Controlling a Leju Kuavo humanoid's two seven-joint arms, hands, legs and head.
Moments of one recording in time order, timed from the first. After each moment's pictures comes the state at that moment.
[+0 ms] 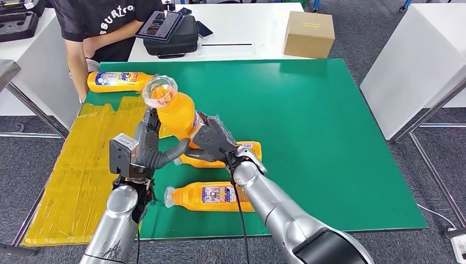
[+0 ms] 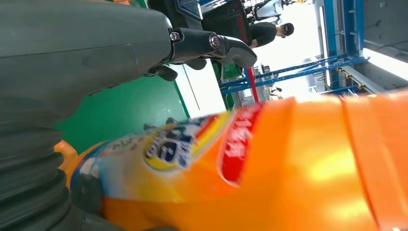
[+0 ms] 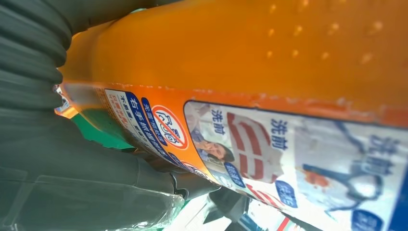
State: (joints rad) left arm -0.32 -0.17 -0.22 -1.37 -0.13 -0.06 -0.35; right arm -0.75 0.35 0.47 -0.60 0.28 -0.10 -0.41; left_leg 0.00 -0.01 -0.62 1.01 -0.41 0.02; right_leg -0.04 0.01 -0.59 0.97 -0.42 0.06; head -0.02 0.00
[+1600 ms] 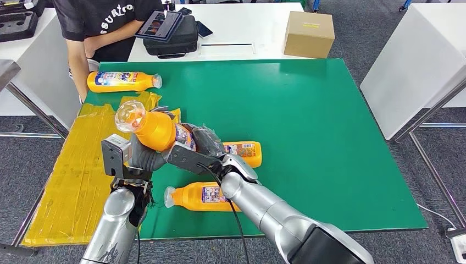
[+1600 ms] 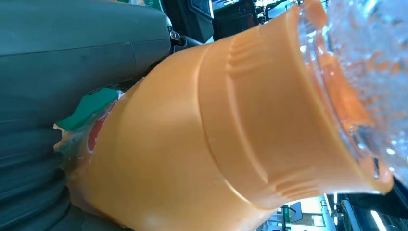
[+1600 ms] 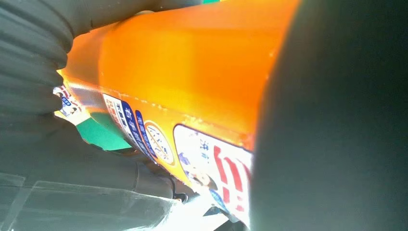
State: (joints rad) left arm -0.29 -0.17 -0.22 -1.40 -0.07 -0.09 -0.32; right arm -0.79 0.35 0.85 -0.52 0.17 -0.26 -0.31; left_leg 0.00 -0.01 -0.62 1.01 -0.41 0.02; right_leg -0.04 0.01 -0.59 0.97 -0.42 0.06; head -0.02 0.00
